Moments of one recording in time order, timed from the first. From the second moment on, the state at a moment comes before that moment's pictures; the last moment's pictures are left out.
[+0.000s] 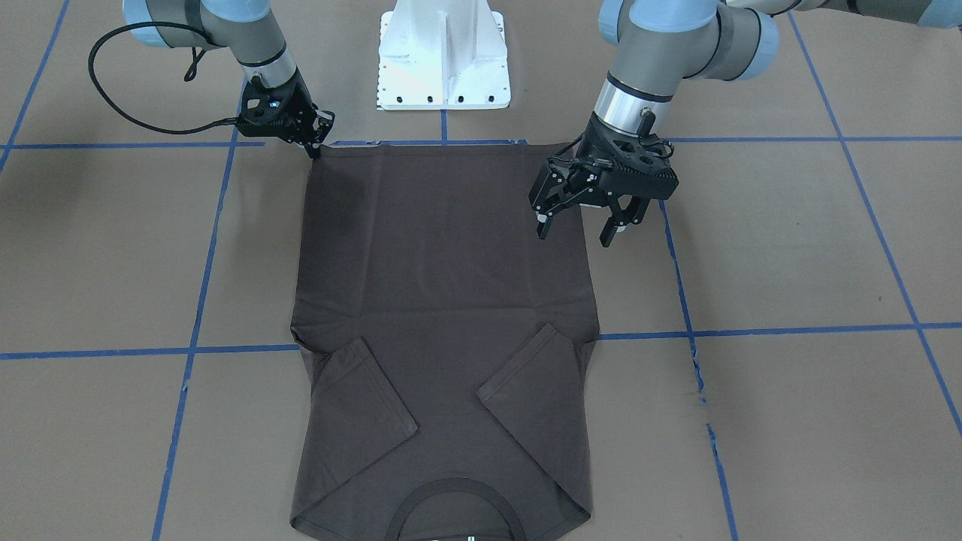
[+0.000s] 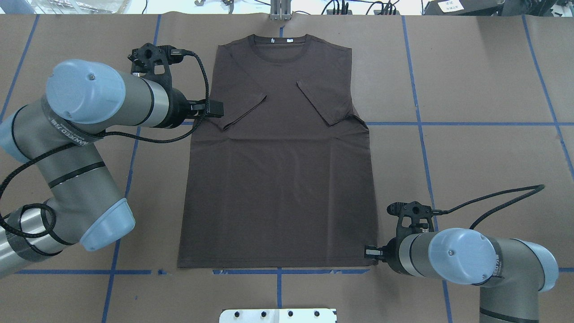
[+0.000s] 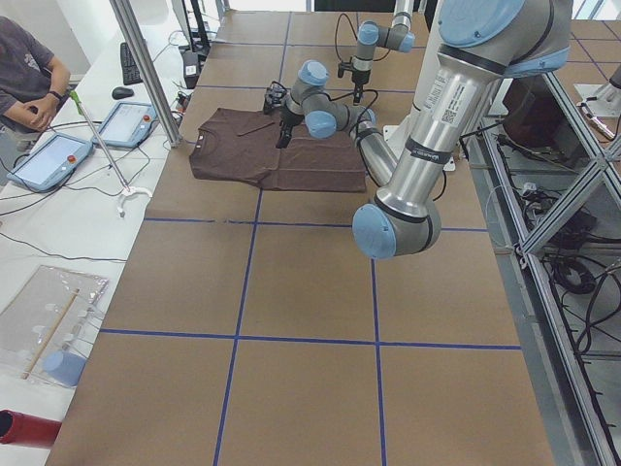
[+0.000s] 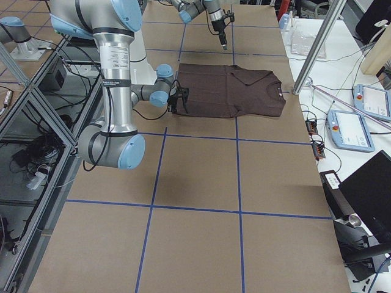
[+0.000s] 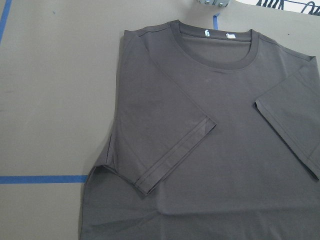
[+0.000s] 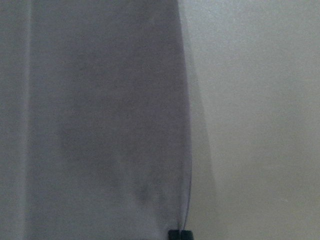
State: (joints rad) left arm -0.67 -2.05 -1.89 -1.86 -1.74 -1.19; right arm 0.22 -1.51 2.06 -1.22 1.66 1.54
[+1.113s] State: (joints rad) left arm -0.22 -1.70 -2.07 -1.85 -1.57 -1.84; right arm 0.23 -1.52 2.12 -1.21 1.65 1.54
